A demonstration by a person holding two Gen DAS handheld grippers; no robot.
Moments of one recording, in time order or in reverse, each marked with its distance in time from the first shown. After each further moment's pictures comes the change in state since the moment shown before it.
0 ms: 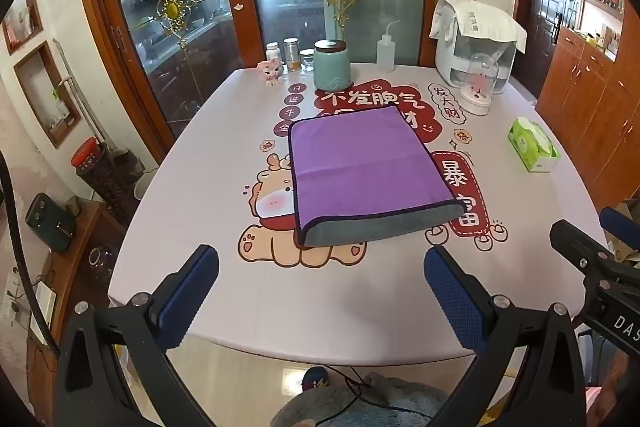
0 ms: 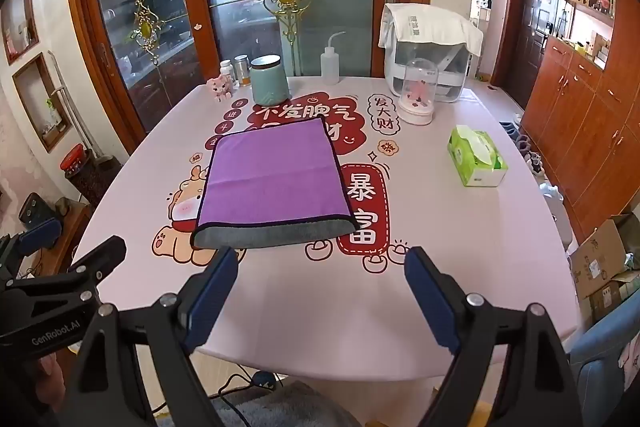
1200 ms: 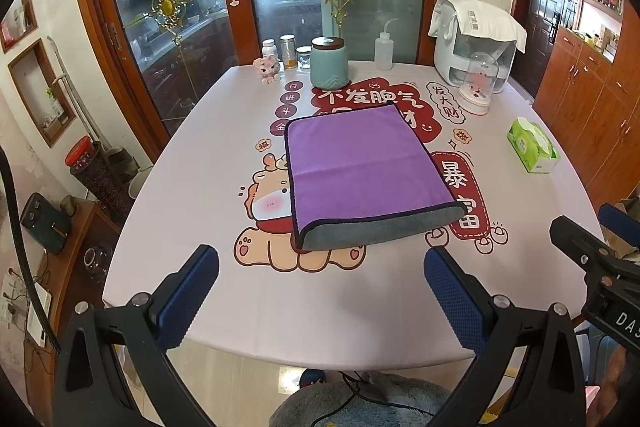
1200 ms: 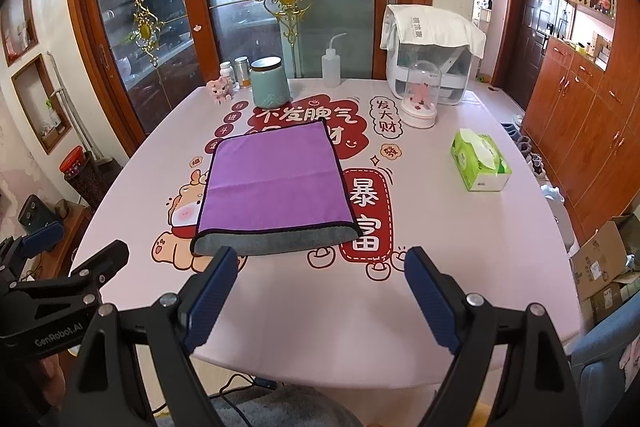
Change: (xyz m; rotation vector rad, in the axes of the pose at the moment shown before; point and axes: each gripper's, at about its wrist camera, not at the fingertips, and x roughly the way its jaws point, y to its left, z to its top) left arm 0.008 0.005 0.006 -0.001 0.018 -0.016; right arm 0.000 0.008 0.007 -0.006 0.000 0.000
